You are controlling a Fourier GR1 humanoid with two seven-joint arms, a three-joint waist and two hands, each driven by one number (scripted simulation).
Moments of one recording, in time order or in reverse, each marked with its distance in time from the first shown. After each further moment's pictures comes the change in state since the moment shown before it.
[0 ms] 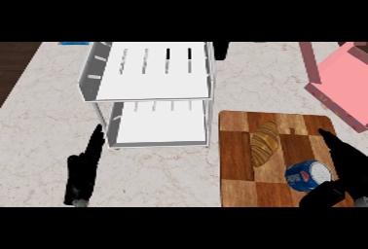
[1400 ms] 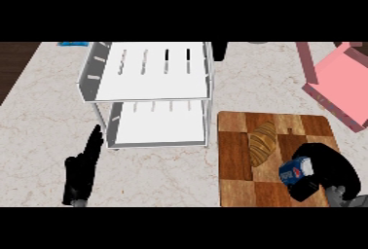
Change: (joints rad) left arm 0.013 -0.043 0.070 0.017 -0.051 -0.064 -0.024; right arm 0.022 0.208 -0.029 0.231 0.209 0.074 -0.165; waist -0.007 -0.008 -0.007
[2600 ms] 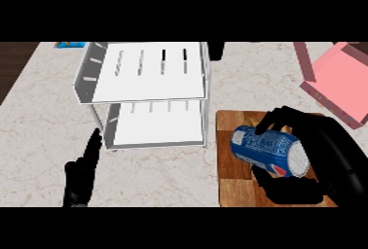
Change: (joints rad) left arm 0.033 -0.024 0.016 -0.016 -0.030 -0.005 -0.003; right arm -0.226 0.134 -0.060 -0.457 -0.003 0.032 -0.247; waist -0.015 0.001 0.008
